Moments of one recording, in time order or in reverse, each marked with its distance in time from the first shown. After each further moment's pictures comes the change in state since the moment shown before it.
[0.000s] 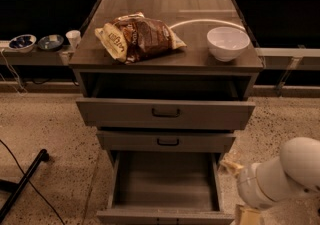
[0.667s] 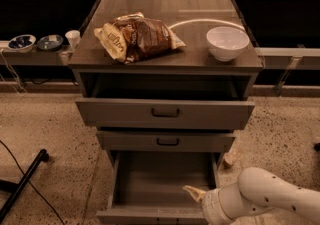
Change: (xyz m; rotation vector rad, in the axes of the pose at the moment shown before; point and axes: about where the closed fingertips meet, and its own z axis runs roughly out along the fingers) arm -0.016 0.033 0.164 -0.157 -0.275 -0.115
